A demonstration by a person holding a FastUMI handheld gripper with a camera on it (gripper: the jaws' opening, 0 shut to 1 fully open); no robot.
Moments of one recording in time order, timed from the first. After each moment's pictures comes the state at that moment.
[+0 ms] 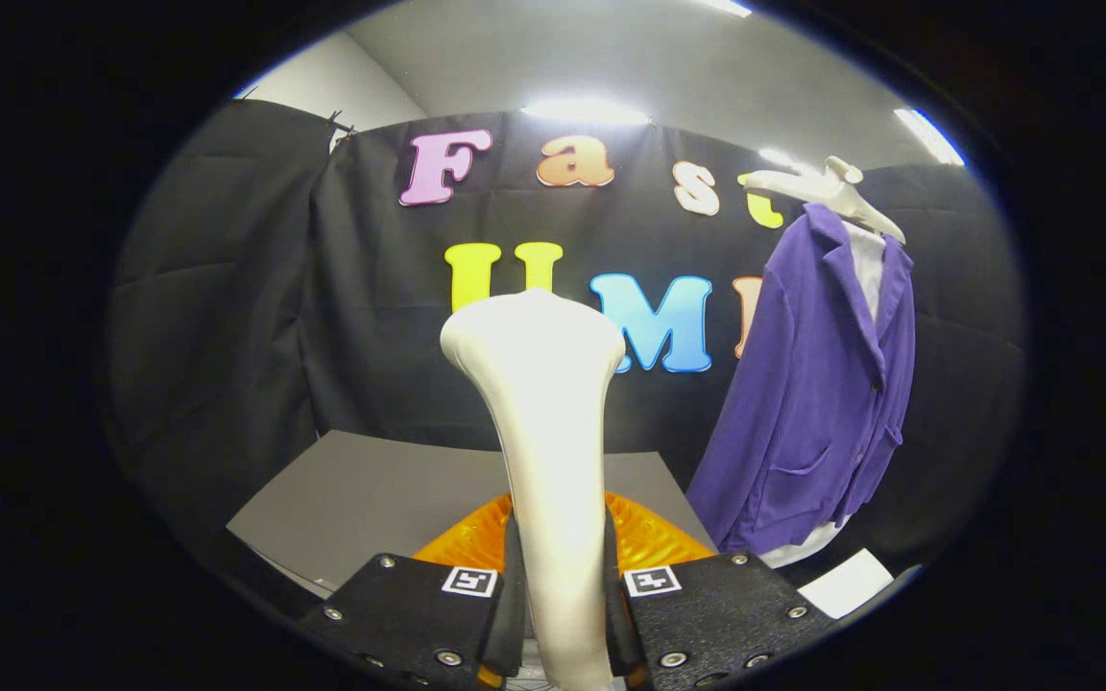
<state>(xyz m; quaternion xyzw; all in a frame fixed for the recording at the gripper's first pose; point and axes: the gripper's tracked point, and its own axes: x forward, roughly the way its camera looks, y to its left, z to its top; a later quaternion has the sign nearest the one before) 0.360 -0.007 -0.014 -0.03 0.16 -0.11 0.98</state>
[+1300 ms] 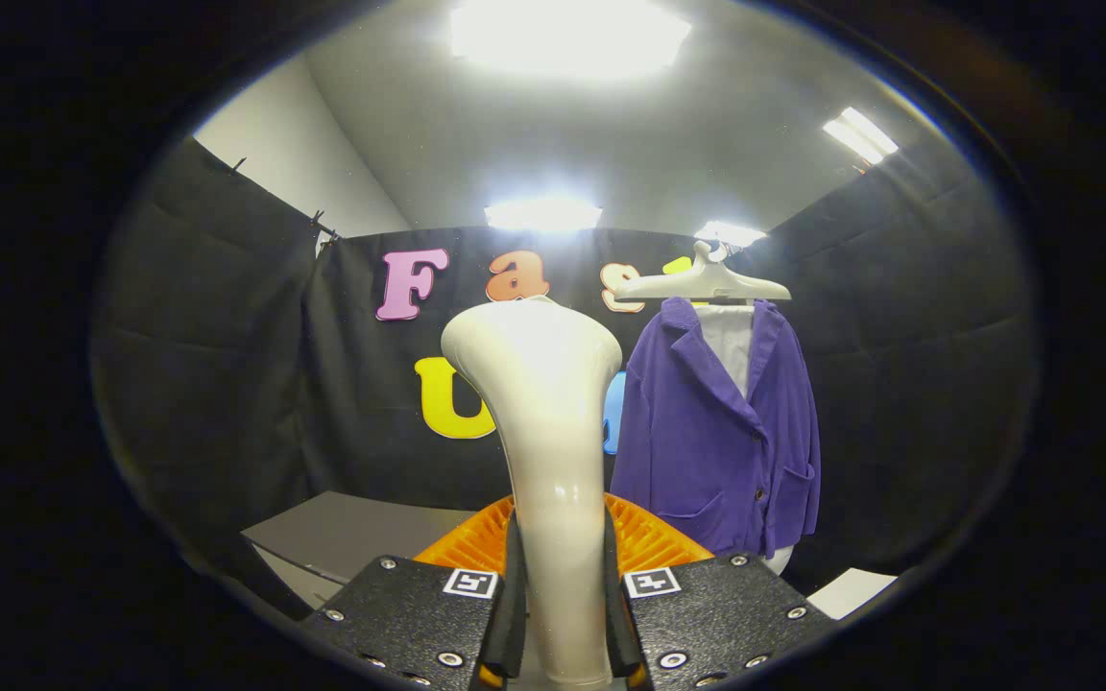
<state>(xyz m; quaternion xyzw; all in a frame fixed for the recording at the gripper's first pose) 0.236 -0.097 0.071 -0.02 -0.01 -0.15 0.99</state>
